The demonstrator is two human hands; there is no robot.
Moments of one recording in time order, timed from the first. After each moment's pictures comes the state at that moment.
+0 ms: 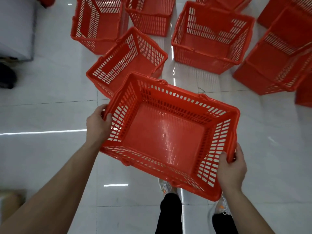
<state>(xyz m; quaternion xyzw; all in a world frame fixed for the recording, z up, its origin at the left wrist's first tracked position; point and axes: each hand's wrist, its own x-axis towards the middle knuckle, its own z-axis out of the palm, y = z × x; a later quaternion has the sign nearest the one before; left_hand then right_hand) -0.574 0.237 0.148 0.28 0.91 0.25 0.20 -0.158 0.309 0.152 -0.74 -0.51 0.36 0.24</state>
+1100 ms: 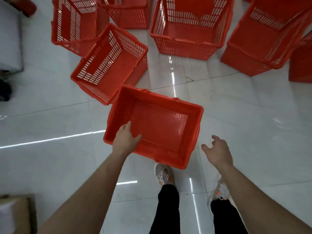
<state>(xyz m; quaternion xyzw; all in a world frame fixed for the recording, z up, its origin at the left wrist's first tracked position) -0.415 0.255 0.116 0.34 0.87 -0.01 0.35 -0.087 0.343 0.097 -0.71 -0.55 0.43 -0.10</state>
